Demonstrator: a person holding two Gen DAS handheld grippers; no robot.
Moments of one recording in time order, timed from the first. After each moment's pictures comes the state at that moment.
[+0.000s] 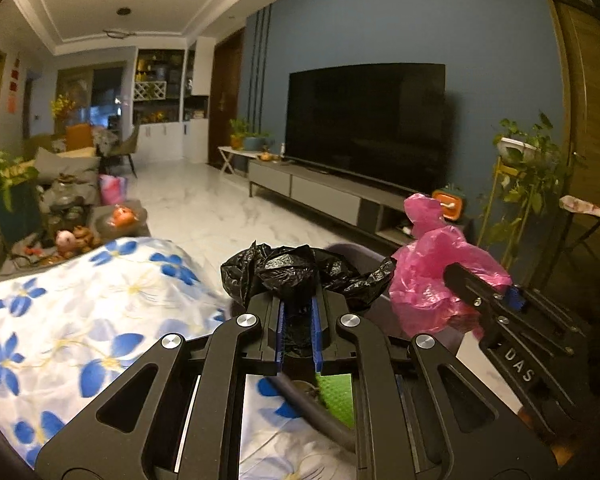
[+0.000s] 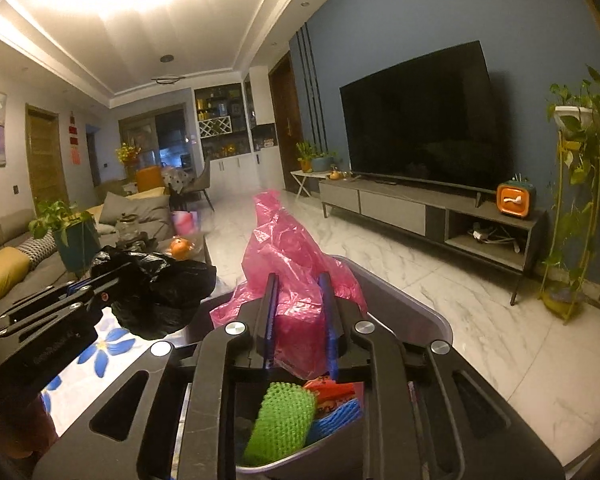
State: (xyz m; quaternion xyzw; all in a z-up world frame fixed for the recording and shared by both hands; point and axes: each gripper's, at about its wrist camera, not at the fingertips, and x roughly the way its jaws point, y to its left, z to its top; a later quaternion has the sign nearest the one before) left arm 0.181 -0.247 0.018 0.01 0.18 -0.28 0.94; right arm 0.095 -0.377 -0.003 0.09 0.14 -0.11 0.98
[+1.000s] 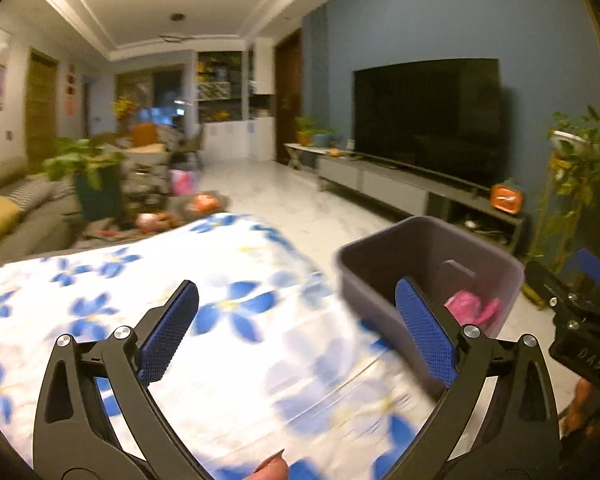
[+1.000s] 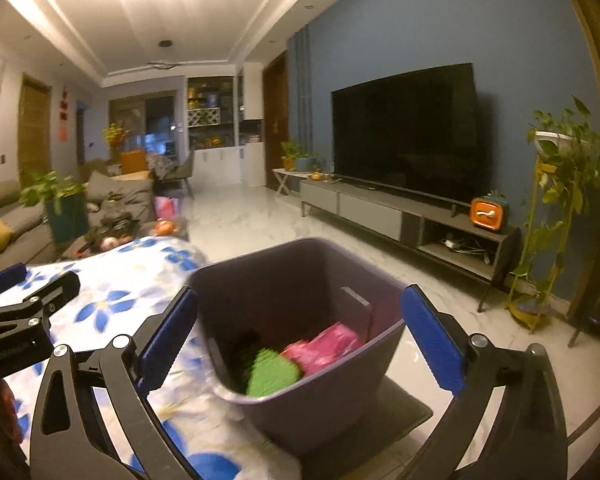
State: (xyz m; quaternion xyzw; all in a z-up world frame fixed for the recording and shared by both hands) left arm 0.116 -0.167 0.007 0.03 0.18 -0.13 0.97; right arm 0.033 -0.322 0.001 0.03 0.15 -0.14 0.98
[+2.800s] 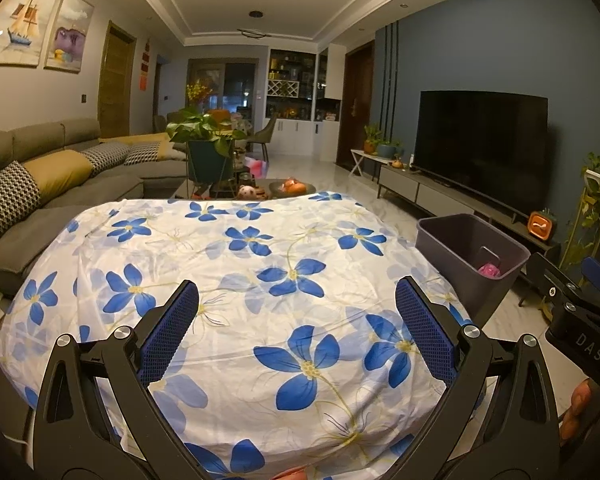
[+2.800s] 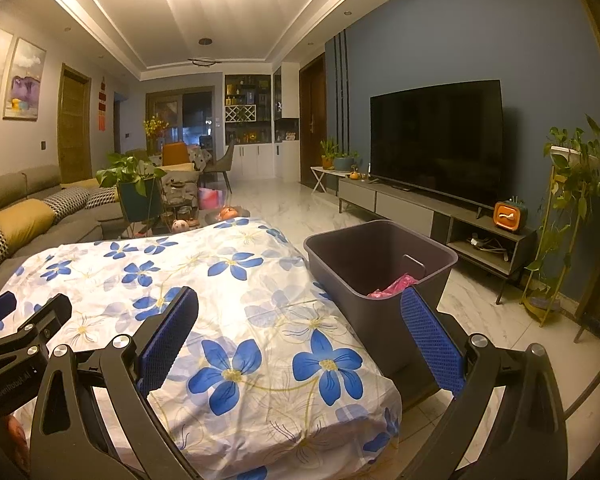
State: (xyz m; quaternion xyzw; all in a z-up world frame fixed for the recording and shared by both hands) left arm -0.049 -0.011 0.016 -0.03 0.19 -0.04 0.98; right arm -0.082 -0.176 0.020 0.02 0.16 -0.09 0.98
